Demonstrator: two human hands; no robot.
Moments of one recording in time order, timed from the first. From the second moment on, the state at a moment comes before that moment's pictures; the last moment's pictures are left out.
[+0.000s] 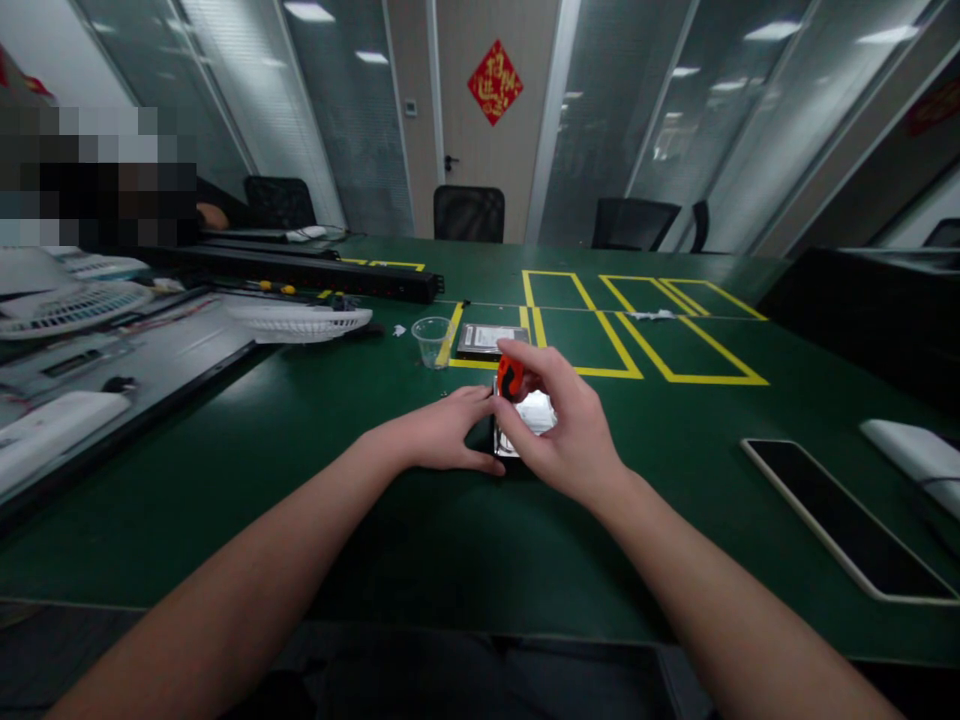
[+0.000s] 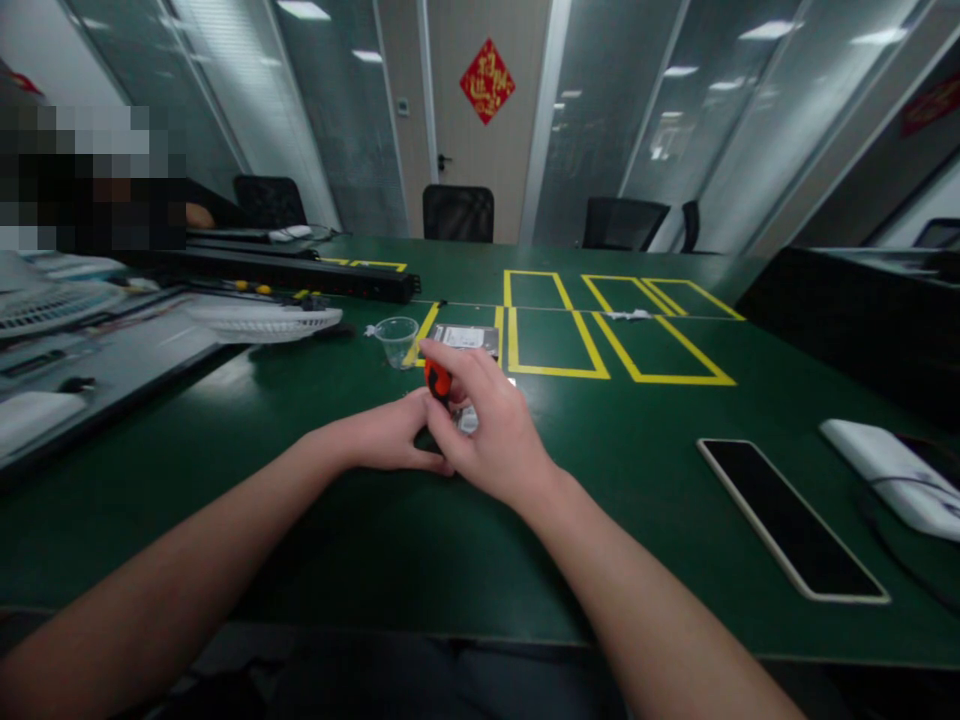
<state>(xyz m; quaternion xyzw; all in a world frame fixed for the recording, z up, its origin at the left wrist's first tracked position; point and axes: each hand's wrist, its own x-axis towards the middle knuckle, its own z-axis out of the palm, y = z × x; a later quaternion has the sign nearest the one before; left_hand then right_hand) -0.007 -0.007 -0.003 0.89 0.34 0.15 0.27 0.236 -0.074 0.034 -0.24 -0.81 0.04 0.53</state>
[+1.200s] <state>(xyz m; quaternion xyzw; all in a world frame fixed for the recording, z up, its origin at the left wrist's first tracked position) -0.008 -0.007 0.001 0.90 0.34 0.13 0.25 0.236 -0.072 0.030 -0.27 -0.80 0.06 0.54</state>
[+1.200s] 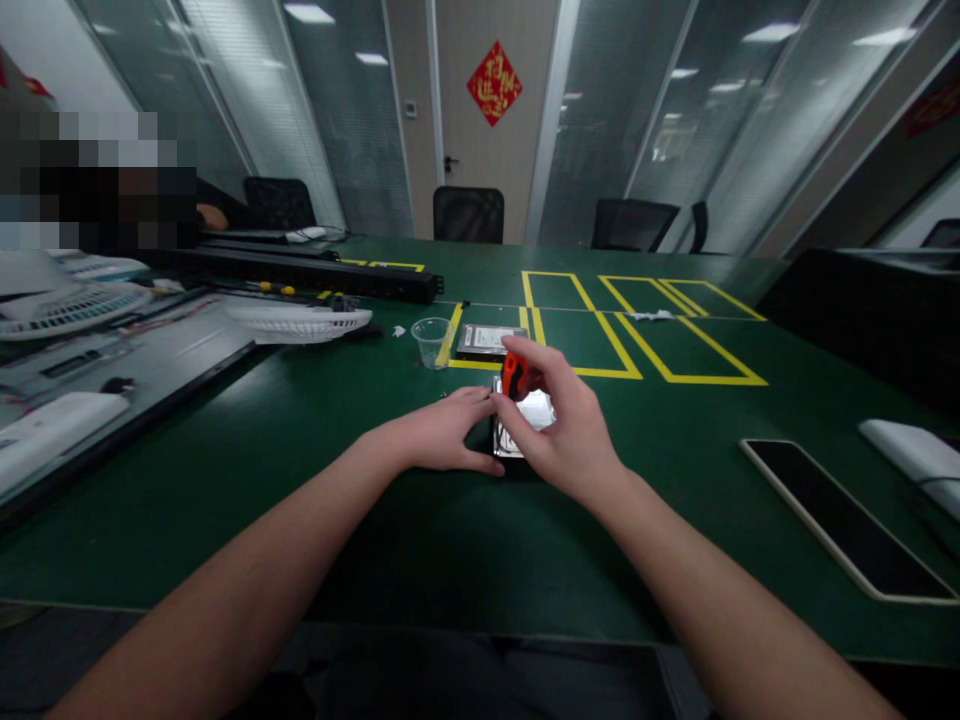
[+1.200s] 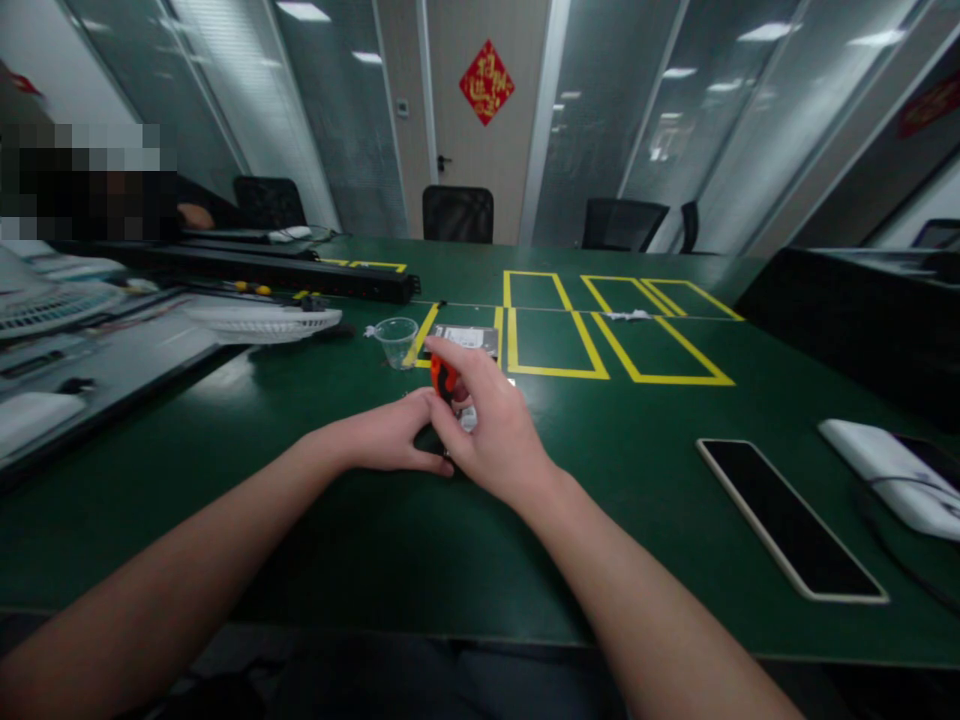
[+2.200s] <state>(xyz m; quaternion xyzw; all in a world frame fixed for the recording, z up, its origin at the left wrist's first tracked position) -0.007 -0.006 -0.001 0.90 0.33 0.14 0.26 0.236 -0.073 0.031 -0.28 -0.80 0.07 0.52</state>
